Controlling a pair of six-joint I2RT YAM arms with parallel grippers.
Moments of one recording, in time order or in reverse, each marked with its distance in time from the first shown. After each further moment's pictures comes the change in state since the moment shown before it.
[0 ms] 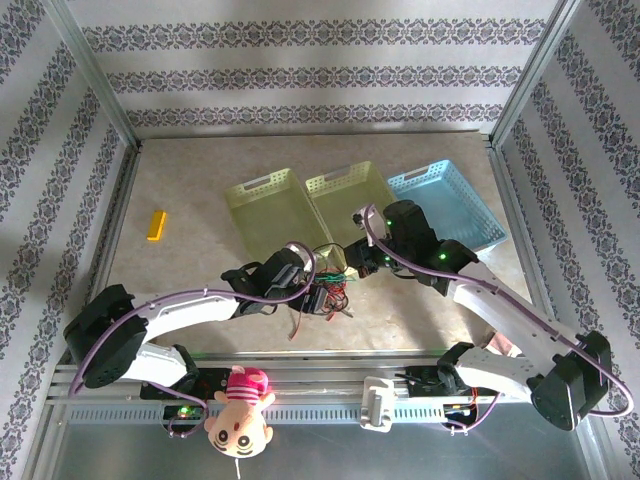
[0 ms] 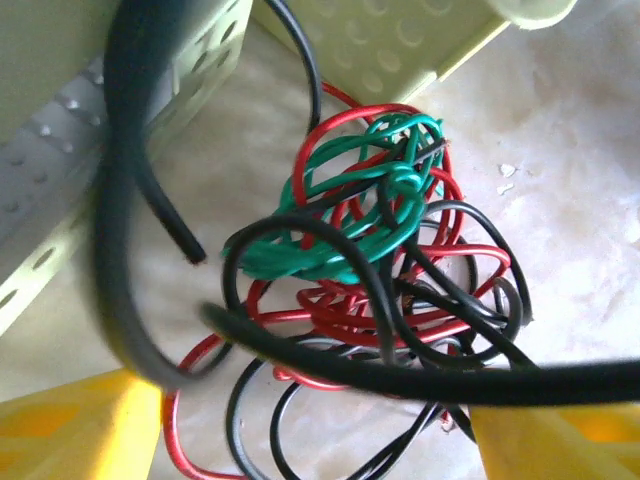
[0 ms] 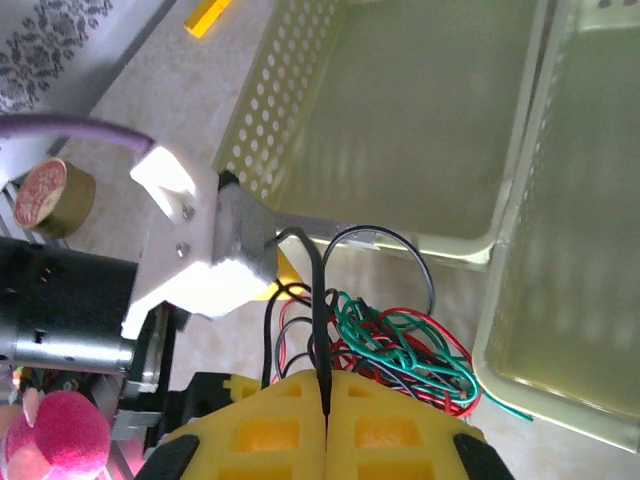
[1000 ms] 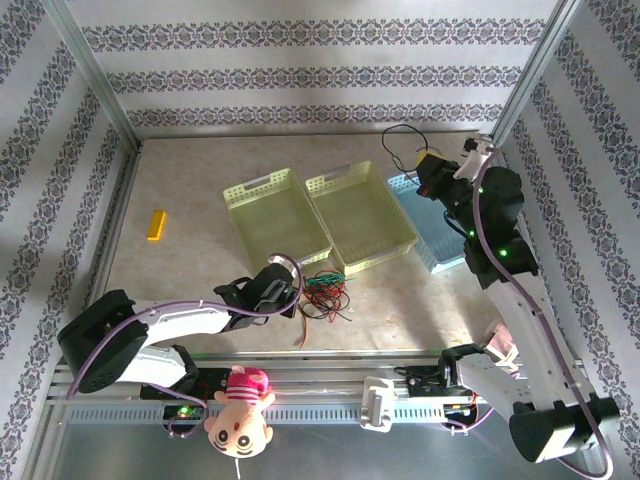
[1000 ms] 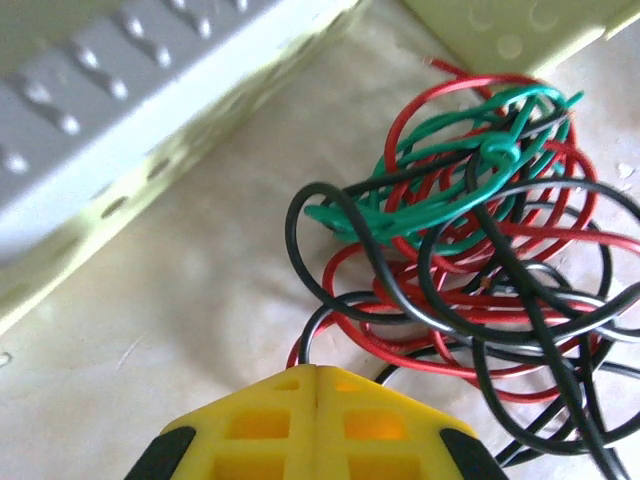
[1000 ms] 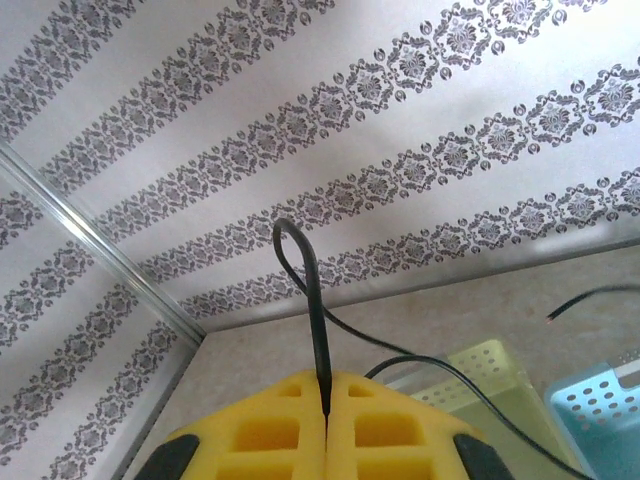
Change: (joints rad) left arm 0.000 -0.057 -0.187 0.171 -0.113 -0.092; right arm -0.422 -0.119 0.135 0.363 0.160 0.292
